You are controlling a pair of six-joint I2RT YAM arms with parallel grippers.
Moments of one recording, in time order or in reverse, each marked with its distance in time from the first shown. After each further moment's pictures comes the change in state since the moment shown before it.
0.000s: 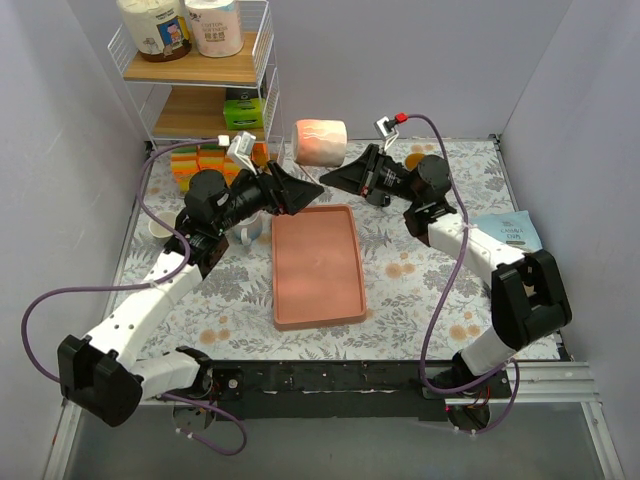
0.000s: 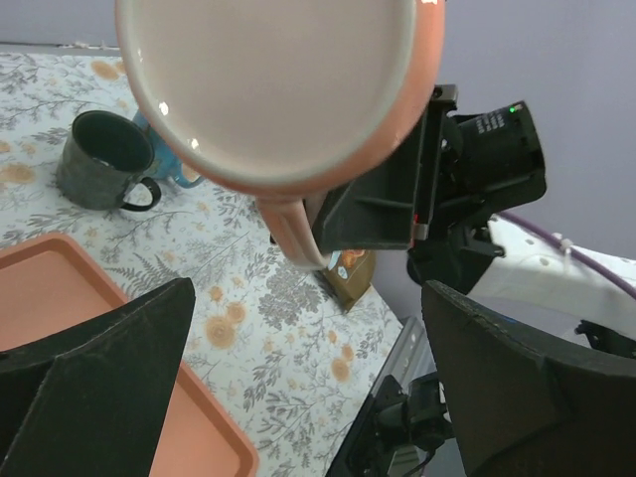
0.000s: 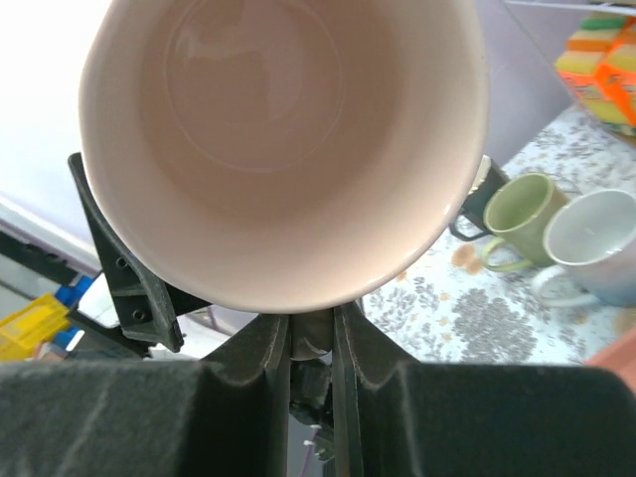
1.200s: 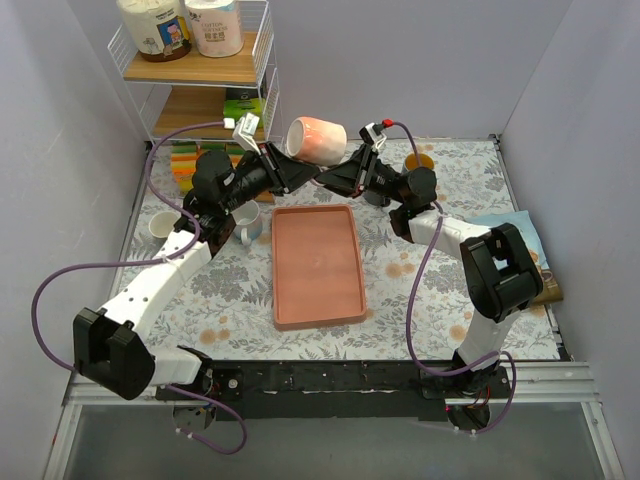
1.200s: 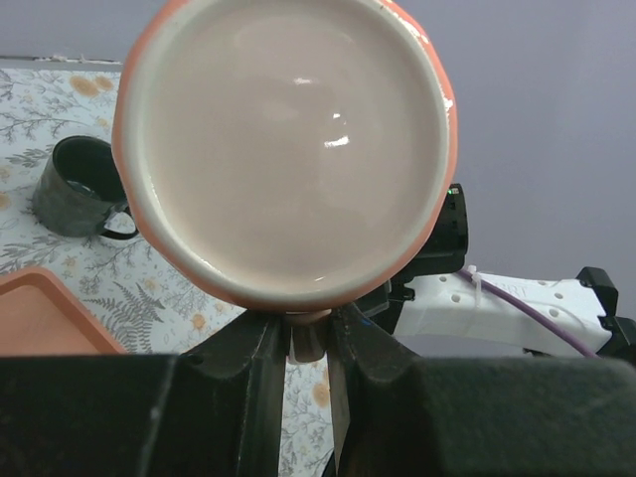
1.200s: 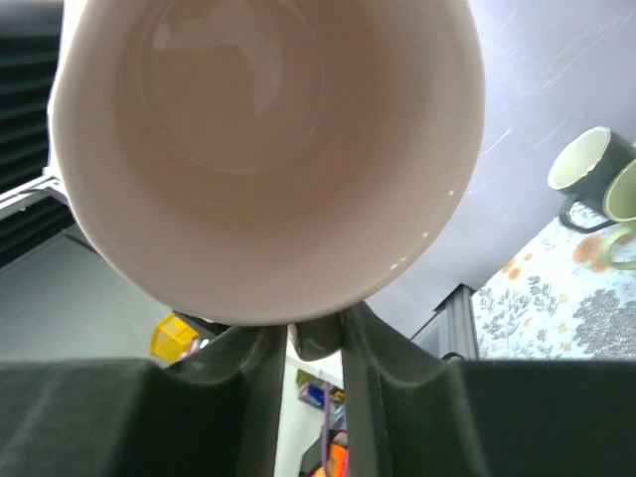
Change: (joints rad) left arm 0.031 0.135 0.113 0.041 0.069 -0.062; right arm 0.003 0.196 0.030 0.338 -0.026 0.395
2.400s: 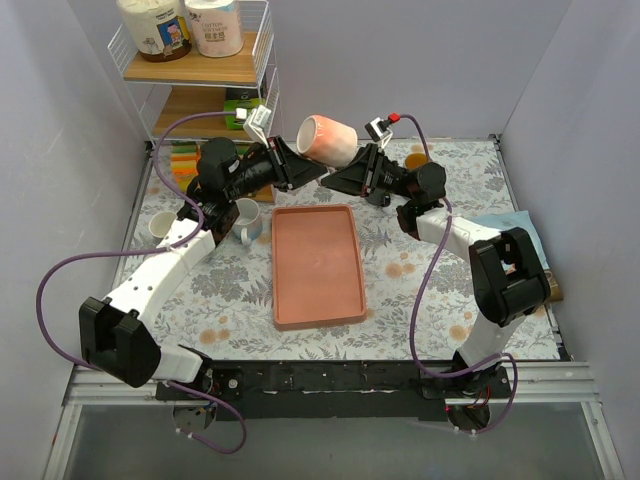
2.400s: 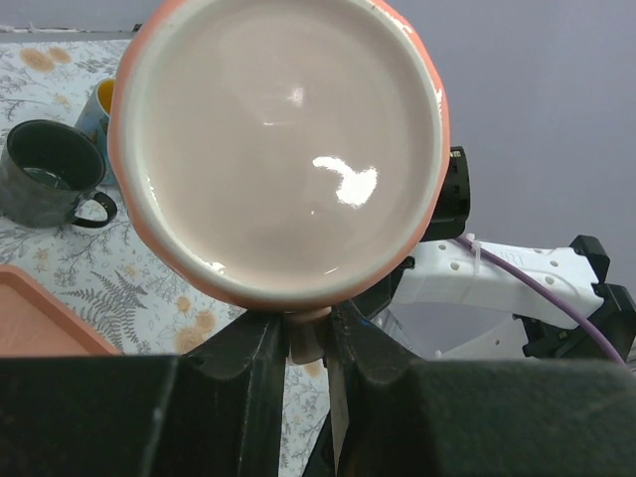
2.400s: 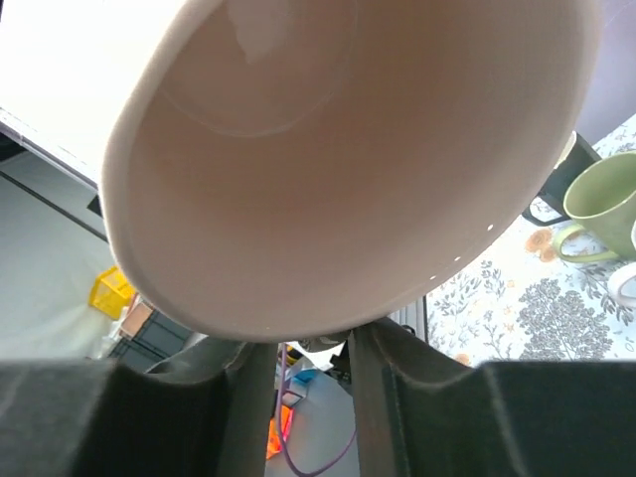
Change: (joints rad) left arm -0.002 0.064 0.096 -0.074 0.106 0.017; right arm -0.030 -0.047 0.002 -0.039 -0.108 -0.146
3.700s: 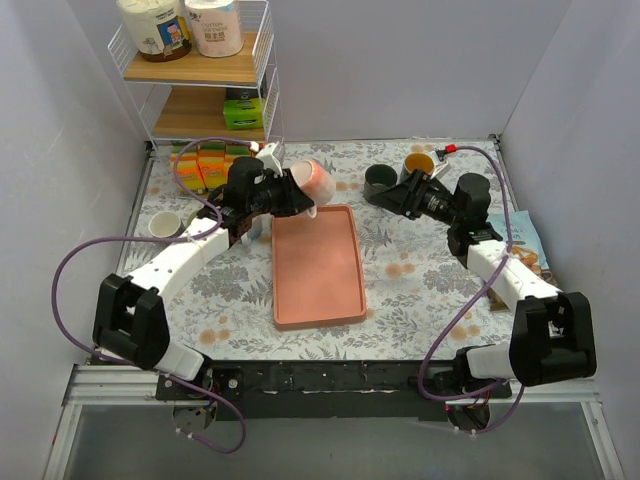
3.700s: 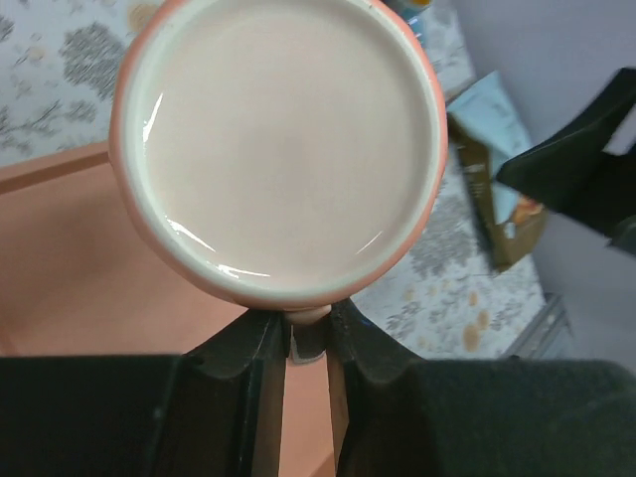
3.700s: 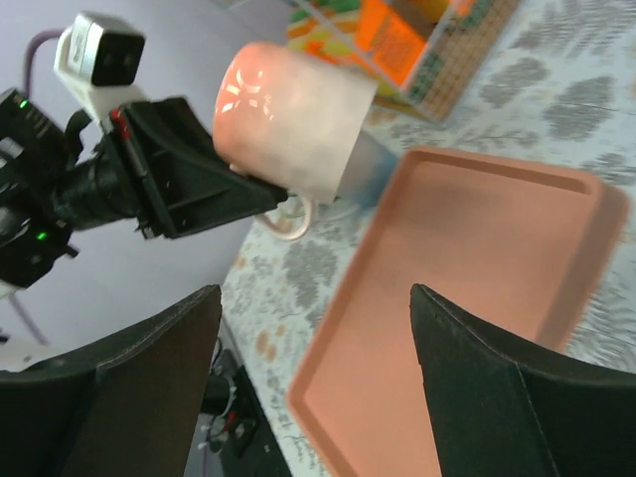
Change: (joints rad) left arm -0.013 0.129 -0.105 -0.300 -0.331 0.266; right arm -0.276 -0.420 -0.291 -0.882 0.216 -0.697
